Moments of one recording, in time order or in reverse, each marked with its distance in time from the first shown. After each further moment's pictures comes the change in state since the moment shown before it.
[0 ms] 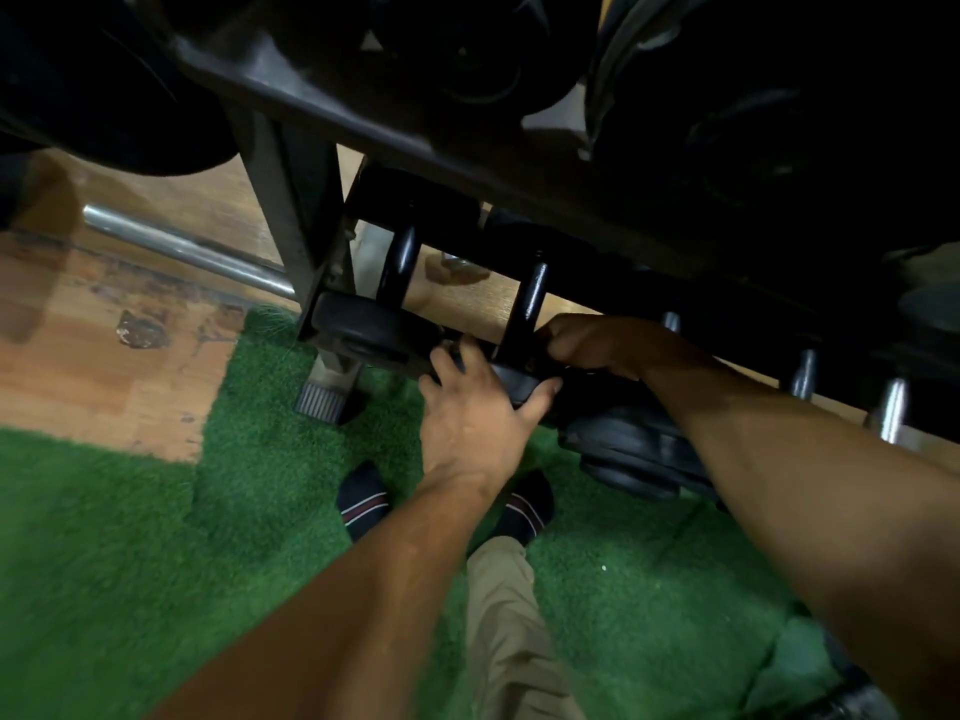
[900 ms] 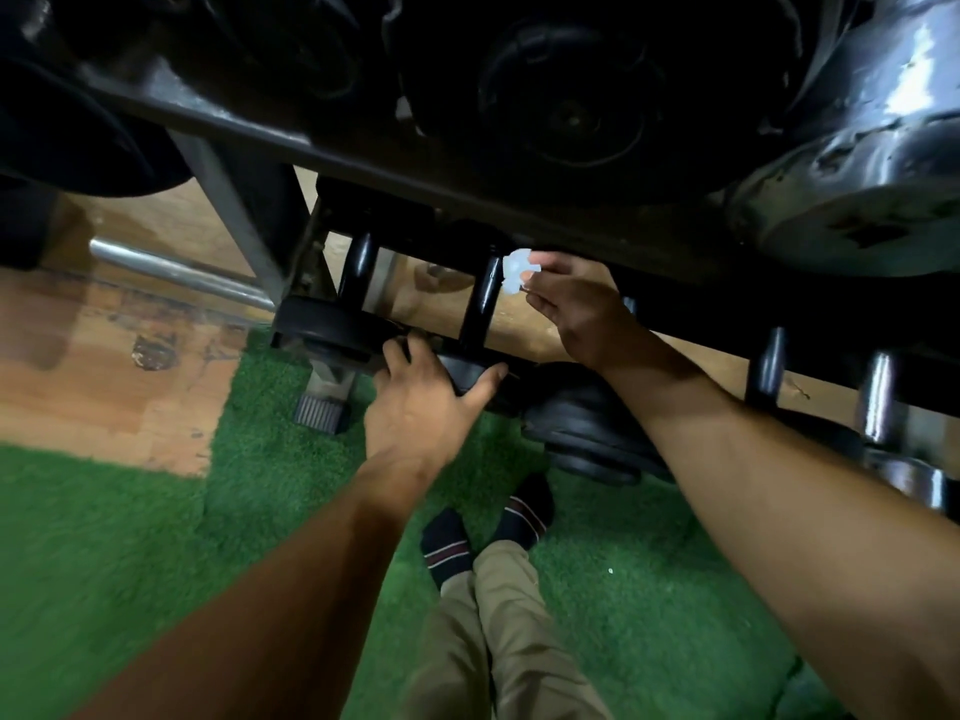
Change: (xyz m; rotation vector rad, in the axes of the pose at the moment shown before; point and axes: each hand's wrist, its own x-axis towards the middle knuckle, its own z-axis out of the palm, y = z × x) left_hand -0.004 0.008 -0.002 0.055 0.032 -0.034; right_hand -0.020 -0.003 -0.003 0.763 0.284 -0.279
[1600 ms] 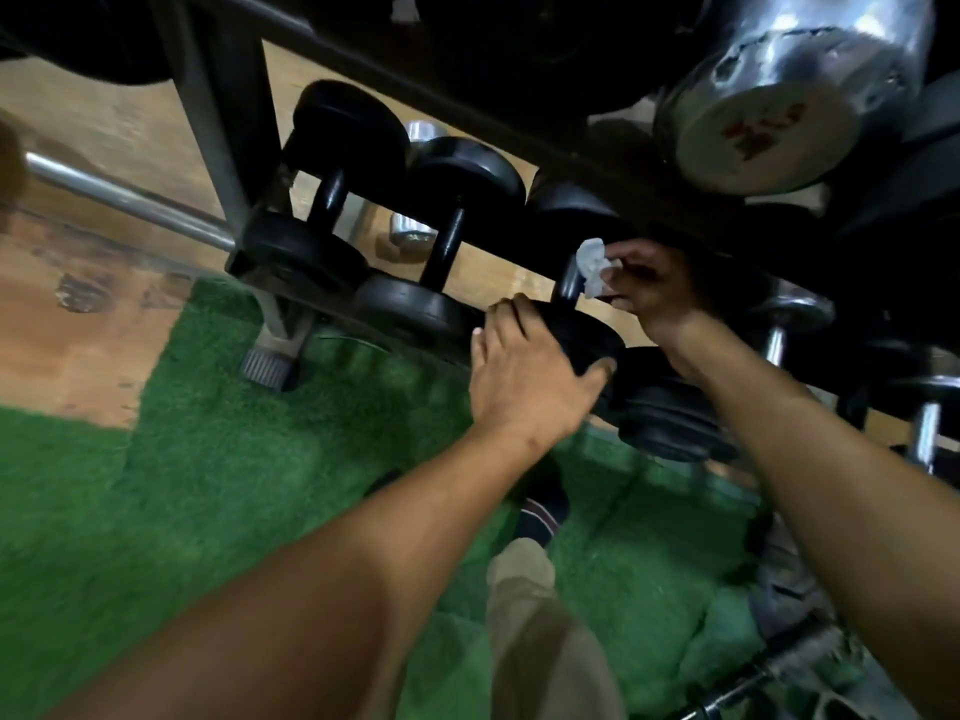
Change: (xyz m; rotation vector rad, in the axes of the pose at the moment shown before) left_hand -0.089 0.107 0.023 -0.151 -0.151 0.175; right_hand -0.085 -0.031 -0.112 -0.644 0.097 -0.284
